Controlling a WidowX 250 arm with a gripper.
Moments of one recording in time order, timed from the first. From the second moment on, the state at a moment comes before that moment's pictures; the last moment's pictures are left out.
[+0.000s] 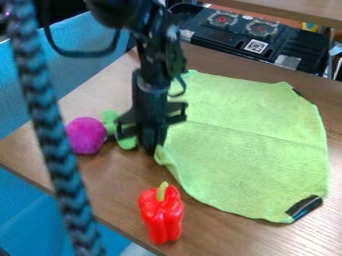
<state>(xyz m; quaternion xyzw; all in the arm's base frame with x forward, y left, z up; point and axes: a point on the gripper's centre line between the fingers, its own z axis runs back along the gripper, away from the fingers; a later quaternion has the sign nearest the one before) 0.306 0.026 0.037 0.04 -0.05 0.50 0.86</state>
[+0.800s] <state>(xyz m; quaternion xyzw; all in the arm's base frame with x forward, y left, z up) 0.383 -0.028 0.074 0.03 -0.01 0.55 0.84</state>
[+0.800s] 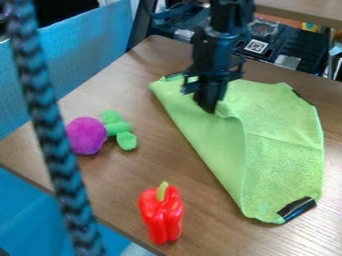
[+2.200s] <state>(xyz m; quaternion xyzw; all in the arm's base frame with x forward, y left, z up) 0.485 -0.090 0.078 -0.02 -0.07 0.56 0.82</state>
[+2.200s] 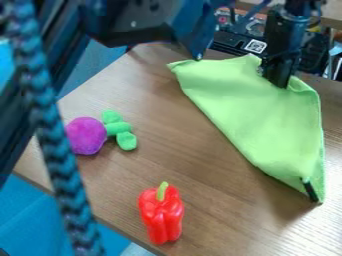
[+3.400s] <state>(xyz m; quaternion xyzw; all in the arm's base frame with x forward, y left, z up) 0.507 -0.120 0.066 -0.07 -0.11 0.54 0.83</state>
